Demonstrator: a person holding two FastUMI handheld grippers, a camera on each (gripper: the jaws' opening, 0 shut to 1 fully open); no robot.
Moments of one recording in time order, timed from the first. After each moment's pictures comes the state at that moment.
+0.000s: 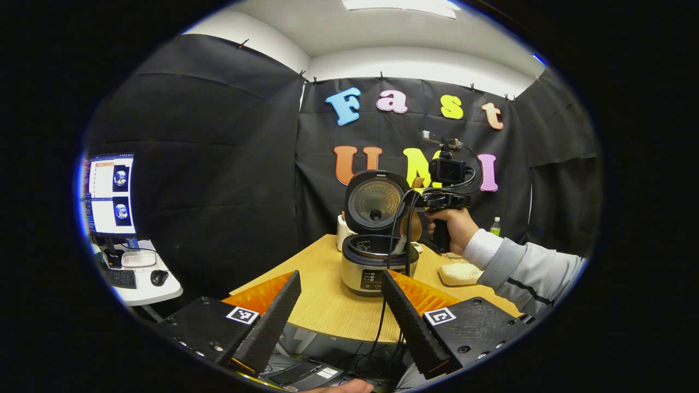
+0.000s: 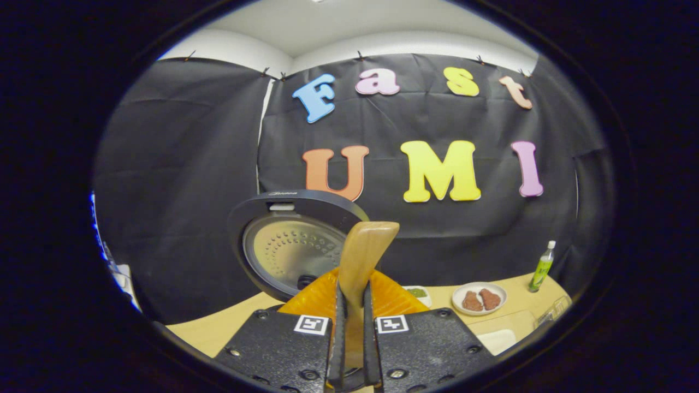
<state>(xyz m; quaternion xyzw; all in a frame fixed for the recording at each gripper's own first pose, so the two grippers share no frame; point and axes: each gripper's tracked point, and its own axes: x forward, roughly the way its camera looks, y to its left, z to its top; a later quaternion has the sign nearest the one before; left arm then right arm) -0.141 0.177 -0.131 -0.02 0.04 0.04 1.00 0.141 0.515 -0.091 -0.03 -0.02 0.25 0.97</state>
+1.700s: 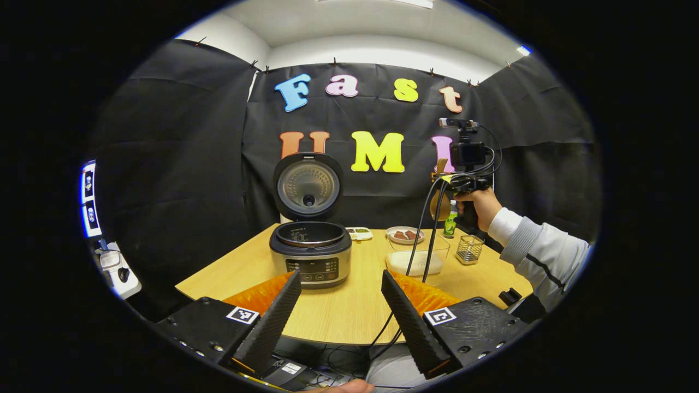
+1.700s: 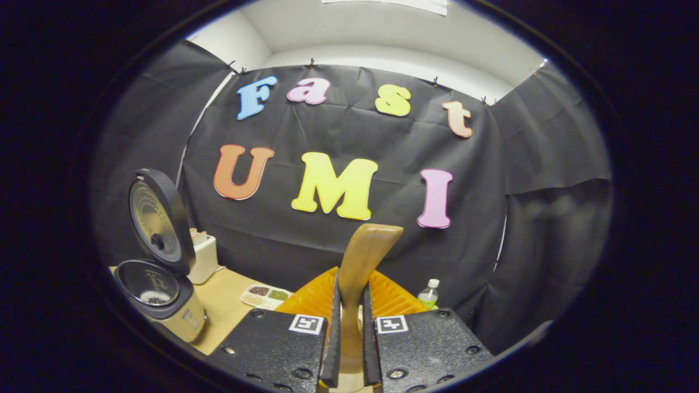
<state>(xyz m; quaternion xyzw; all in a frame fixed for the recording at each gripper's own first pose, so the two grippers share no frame) -0.113 0.031 -0.152 -0.01 0.08 -0.08 0.99 0.235 0.190 -0.060 -0.09 -0.06 0.08 0.99</state>
